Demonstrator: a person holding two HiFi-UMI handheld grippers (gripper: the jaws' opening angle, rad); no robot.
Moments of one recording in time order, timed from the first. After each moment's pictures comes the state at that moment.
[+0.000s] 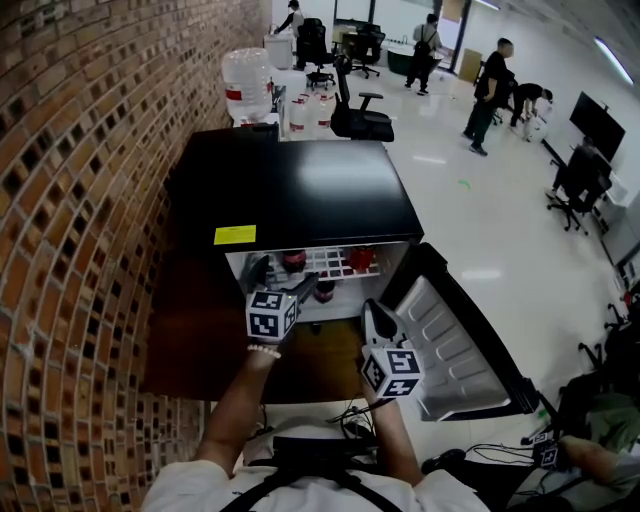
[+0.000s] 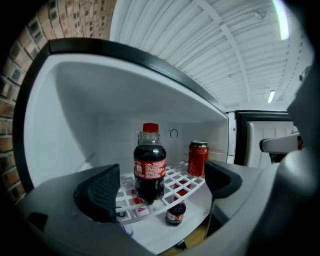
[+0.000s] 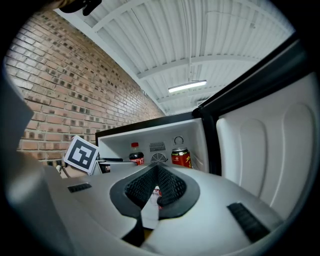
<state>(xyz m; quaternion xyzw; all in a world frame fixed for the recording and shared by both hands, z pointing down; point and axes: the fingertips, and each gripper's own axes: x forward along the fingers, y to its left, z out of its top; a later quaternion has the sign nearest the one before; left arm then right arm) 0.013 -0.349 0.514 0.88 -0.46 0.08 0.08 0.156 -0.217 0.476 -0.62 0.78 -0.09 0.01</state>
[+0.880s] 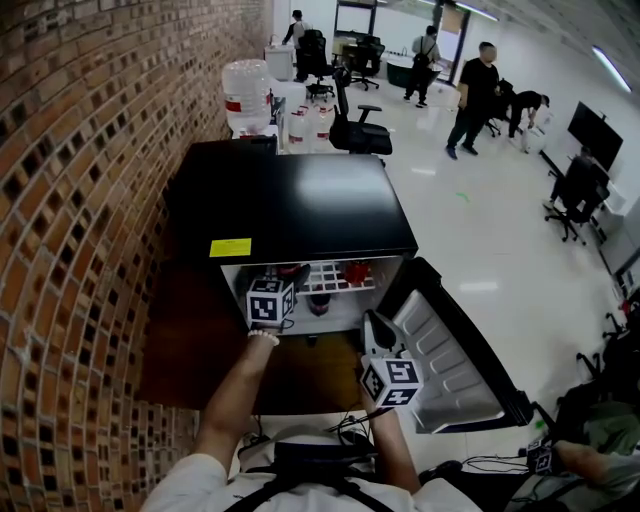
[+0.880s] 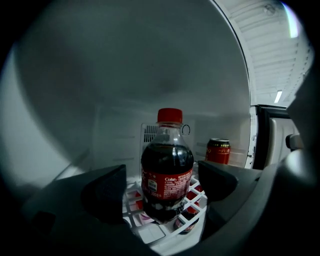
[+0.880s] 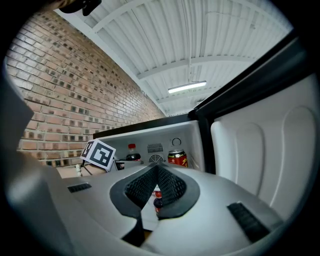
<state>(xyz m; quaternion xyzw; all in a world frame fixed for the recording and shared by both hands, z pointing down) 0.018 -0.408 0.528 0.87 -0.48 0.09 0.10 0.168 -0.221 0.472 -0.62 0.78 -0.08 0.01</state>
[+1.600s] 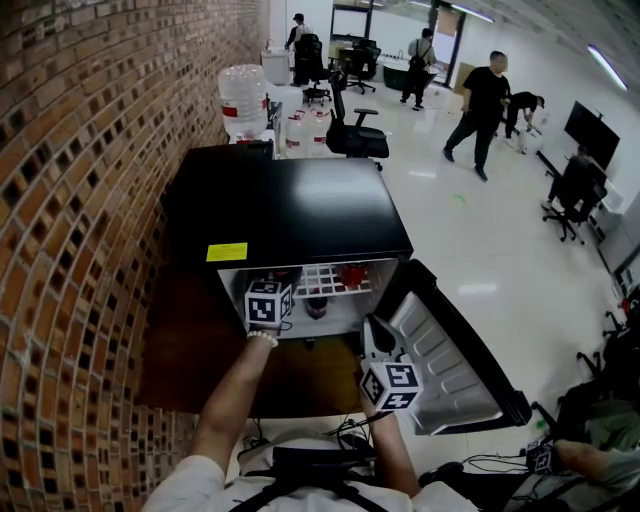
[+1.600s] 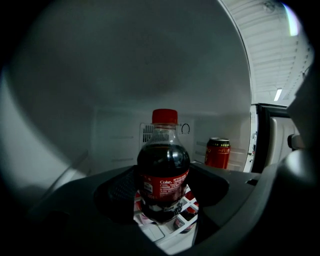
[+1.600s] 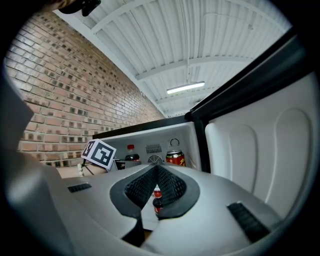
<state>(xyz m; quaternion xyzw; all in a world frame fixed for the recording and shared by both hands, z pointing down) 0.020 -0.408 0.526 0.87 -0.48 0.10 0.10 0.174 -0.215 0.470 -0.63 0.77 -0.09 0.02</state>
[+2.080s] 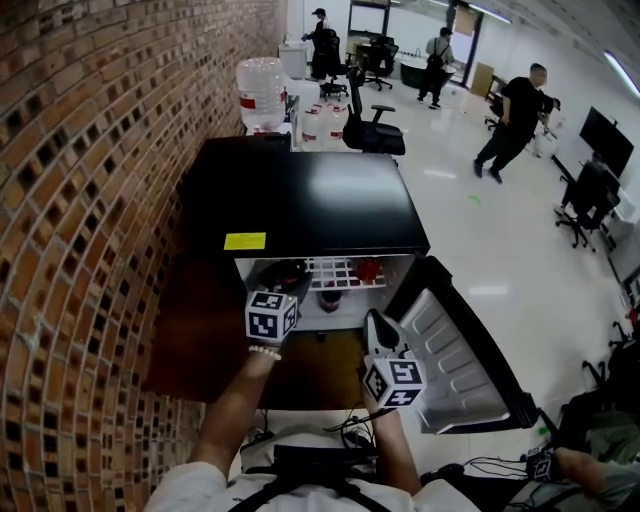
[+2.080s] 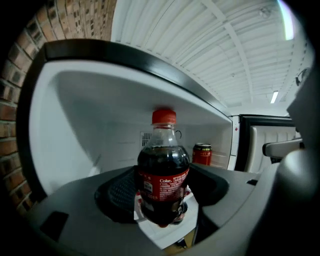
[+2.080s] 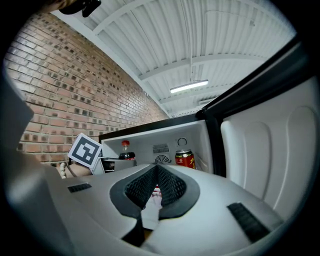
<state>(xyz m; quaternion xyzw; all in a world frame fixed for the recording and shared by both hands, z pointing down) -0.001 -0.351 0.503 0.87 -0.47 0.08 0.09 0.149 -0.214 0.469 -0.61 0.79 -0.09 0.02</state>
